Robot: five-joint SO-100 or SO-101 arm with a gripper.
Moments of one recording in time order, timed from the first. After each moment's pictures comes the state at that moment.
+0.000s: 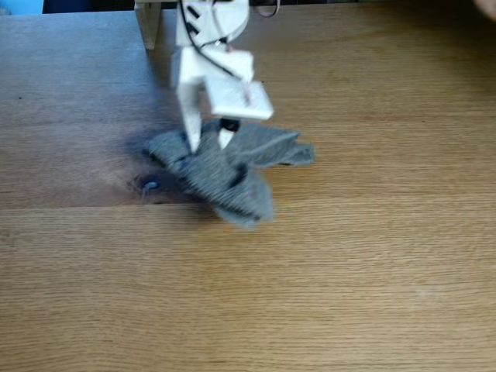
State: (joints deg) arm 9.8 59.1 95.3 18.5 -14.7
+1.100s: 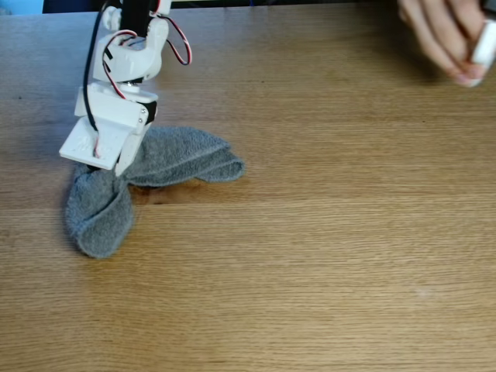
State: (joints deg) arm 30.1 42.1 82.4 29.3 -10.1
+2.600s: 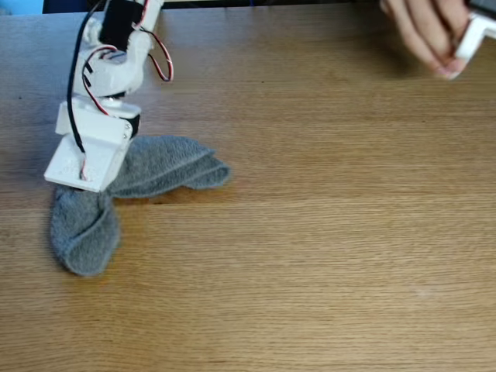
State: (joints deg) arm 31.0 31.6 59.5 43.6 -15.8
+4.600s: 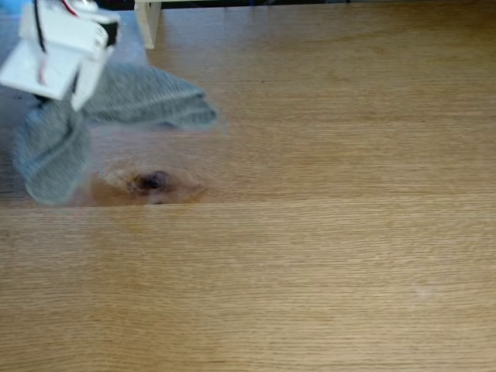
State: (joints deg) arm 34.9 66.8 71.6 65.0 -15.6
